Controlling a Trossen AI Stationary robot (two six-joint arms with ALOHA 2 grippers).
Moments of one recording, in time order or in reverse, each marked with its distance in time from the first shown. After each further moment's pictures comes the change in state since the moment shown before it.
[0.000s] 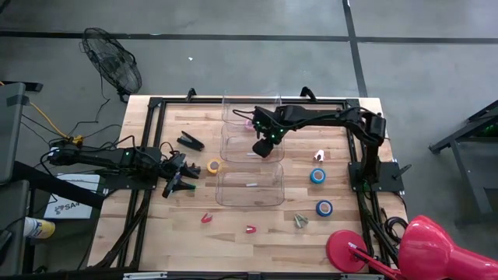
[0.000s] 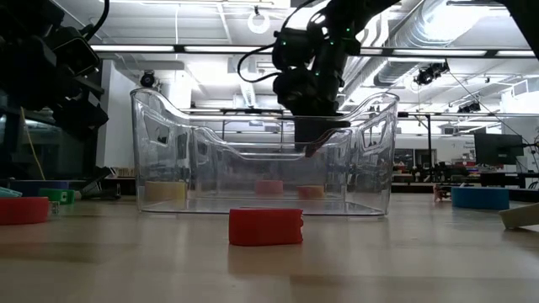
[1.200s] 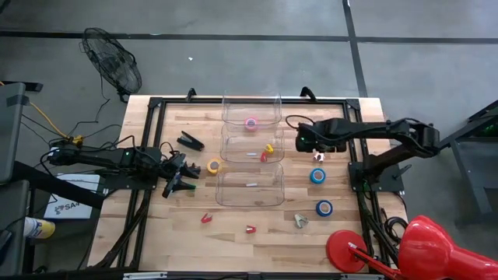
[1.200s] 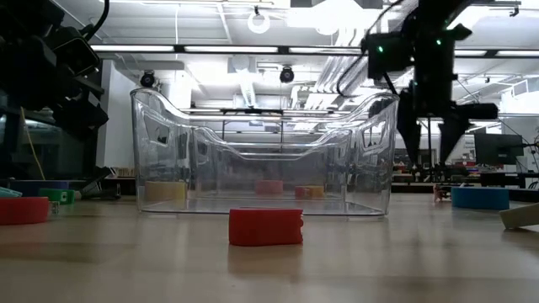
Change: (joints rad) left arm 0.000 0.000 0.000 0.000 0.000 0.000; right arm -0.006 -0.531 -0.643 -0.148 0.331 0.906
